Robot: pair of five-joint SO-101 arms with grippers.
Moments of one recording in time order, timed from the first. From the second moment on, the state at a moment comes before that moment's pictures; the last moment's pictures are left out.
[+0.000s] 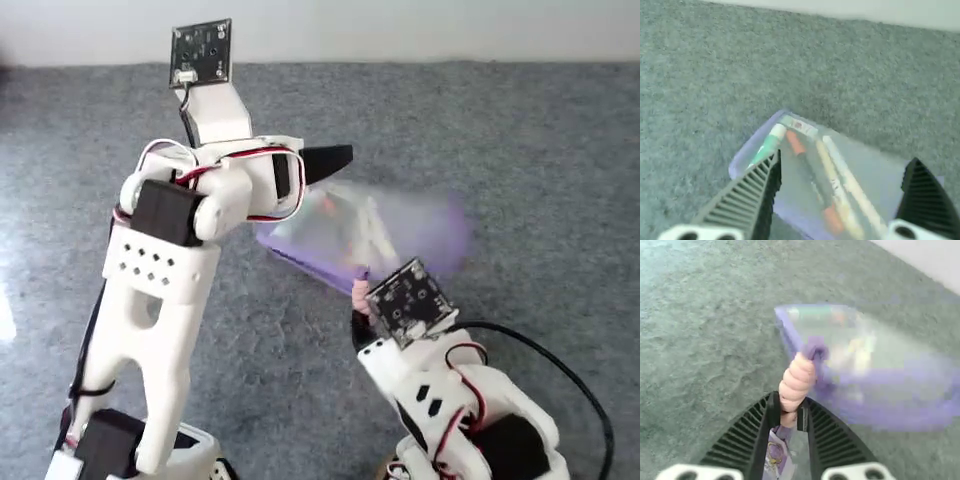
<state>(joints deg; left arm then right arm) 16.7 -13.8 -8.7 81.5 26.8 -28.5 -83.1 50.5 79.5 10.4</state>
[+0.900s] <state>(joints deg) 14.2 -21.0 -9.6 93.9 16.1 -17.7 -84.1 46.2 66.6 22.5</state>
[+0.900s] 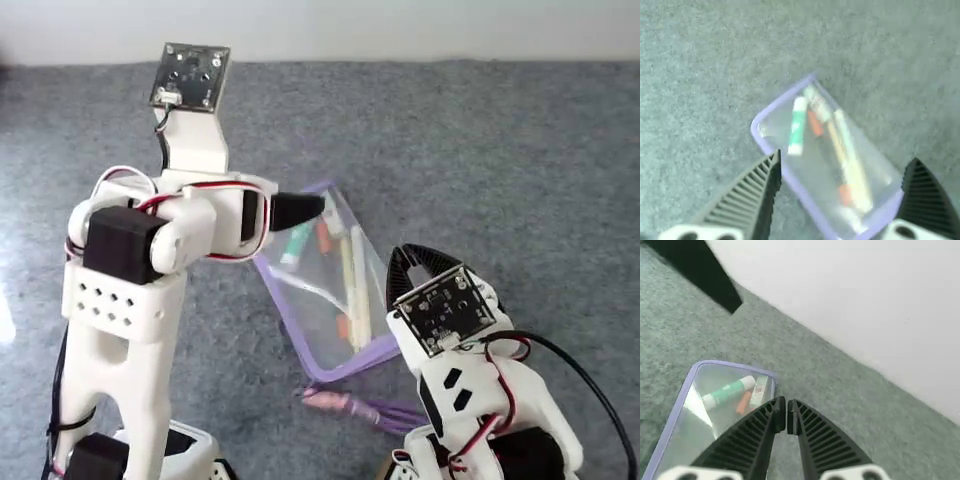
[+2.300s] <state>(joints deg) -37.7 -32.3 -4.8 95.3 21.5 -52.7 -22.8 33.3 92.0 16.9</state>
